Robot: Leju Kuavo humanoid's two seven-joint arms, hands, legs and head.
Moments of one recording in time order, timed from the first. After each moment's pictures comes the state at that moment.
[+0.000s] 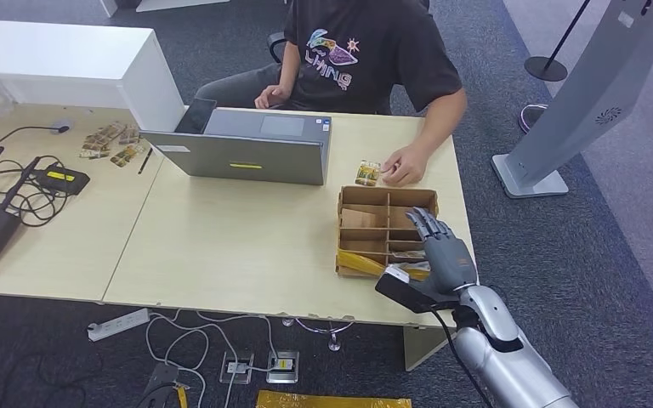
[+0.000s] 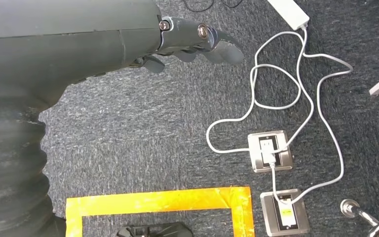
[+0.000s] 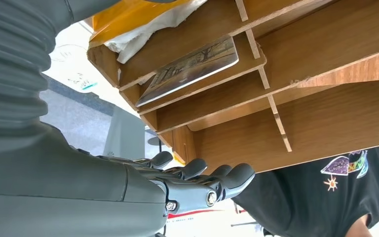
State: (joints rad) left arm -0.18 0.20 -0.95 -0.29 0.89 0.55 -0.41; right arm -0.40 -0.31 0.54 -1.15 0.93 -0.30 0.00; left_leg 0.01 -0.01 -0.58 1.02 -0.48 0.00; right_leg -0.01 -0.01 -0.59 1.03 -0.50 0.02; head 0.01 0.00
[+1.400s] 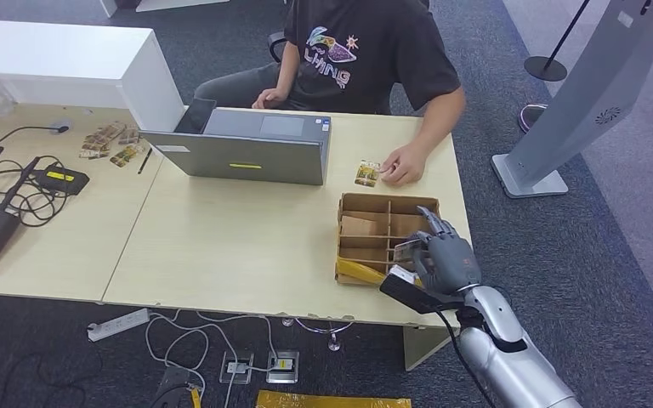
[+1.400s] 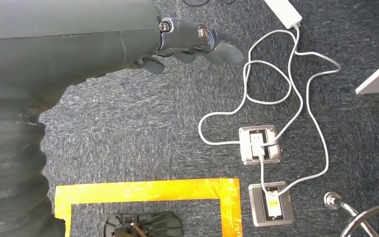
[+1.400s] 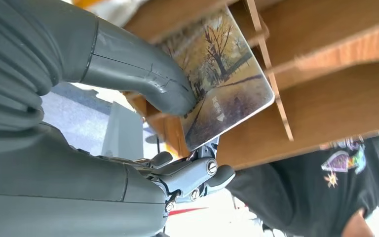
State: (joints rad) left arm -0.17 0.14 -0.95 -0.29 0.93 0.61 -0.47; right arm -0.40 -0.33 0.54 -1.15 0.90 -0.32 -0.03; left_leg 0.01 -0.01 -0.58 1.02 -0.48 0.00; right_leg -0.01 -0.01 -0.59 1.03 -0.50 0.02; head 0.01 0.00
